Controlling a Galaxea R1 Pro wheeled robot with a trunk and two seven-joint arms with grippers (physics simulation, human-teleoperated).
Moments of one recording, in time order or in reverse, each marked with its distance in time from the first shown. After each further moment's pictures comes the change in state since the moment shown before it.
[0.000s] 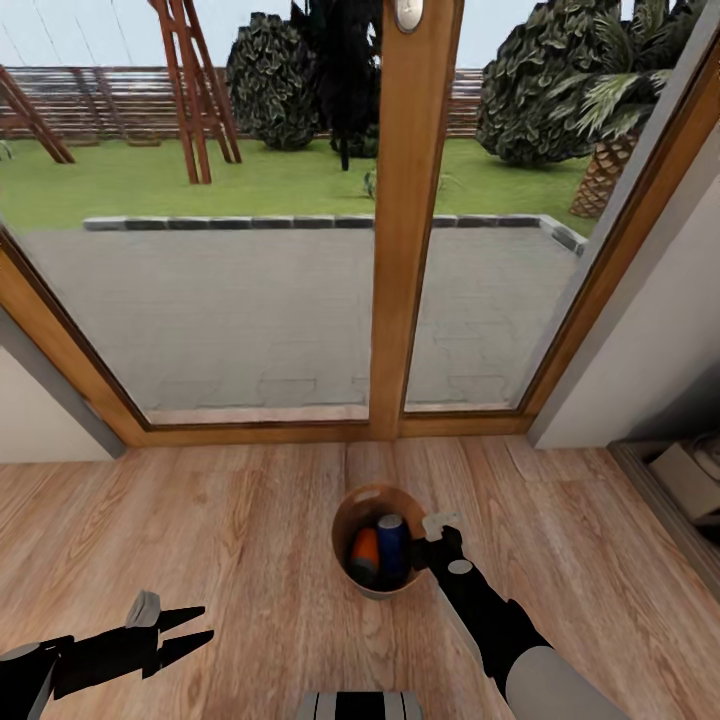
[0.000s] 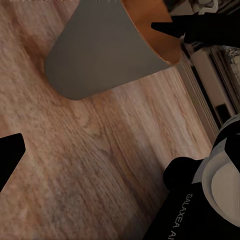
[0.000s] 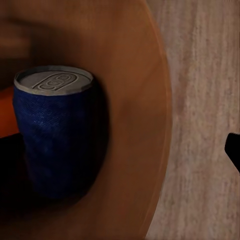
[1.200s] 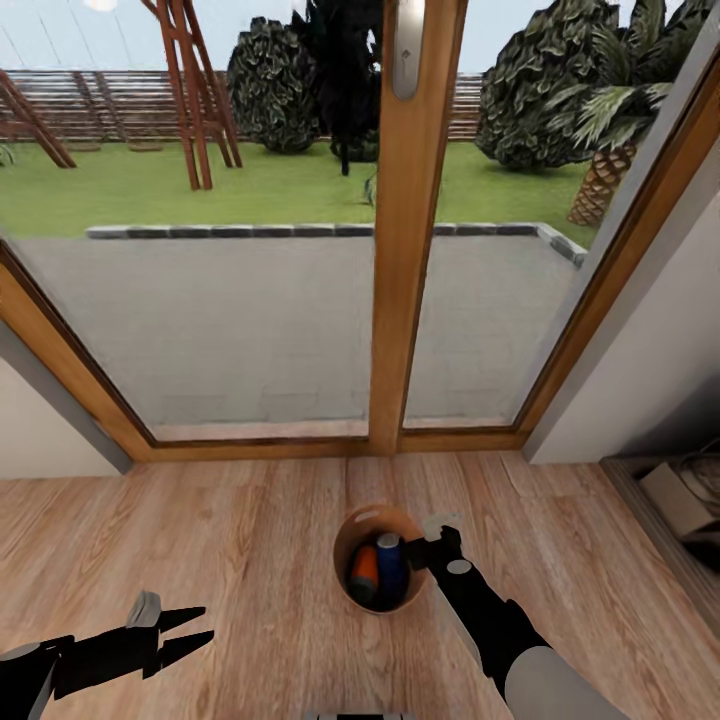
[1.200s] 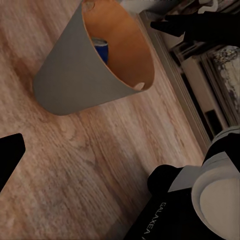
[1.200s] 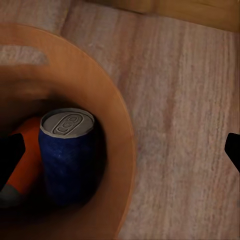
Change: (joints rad) left arm 0.000 0.000 -0.003 0.000 0.000 0.000 0.000; right arm 0.000 0.003 0.000 0.000 0.000 0.000 0.000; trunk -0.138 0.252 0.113
